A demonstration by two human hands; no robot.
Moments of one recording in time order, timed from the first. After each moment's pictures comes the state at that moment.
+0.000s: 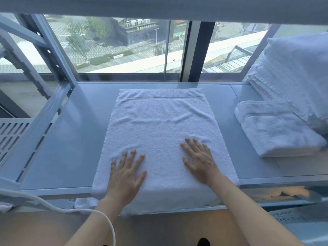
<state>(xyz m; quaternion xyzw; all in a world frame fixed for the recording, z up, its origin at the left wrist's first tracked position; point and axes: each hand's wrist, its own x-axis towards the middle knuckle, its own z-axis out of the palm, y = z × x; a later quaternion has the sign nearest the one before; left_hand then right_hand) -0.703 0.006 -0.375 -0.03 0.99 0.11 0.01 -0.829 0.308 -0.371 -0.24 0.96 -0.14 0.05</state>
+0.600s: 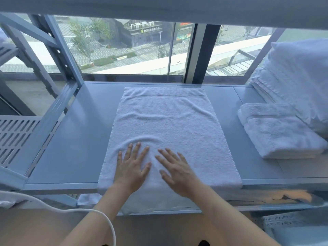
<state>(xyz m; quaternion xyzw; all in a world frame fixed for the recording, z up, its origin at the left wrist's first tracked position) -0.725 0.006 -0.369 -0.05 0.99 0.12 0.02 -0.767 0.228 -0.348 -0.36 0.91 -0.18 0.08</state>
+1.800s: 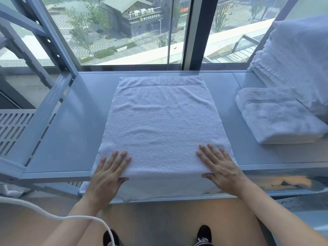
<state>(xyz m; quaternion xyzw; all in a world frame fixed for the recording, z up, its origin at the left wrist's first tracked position) -0.641 -0.035 -0.376 0.09 0.99 0.07 -0.07 -0.776 0.409 -0.380 -0.39 0.92 -0.01 -0.01</state>
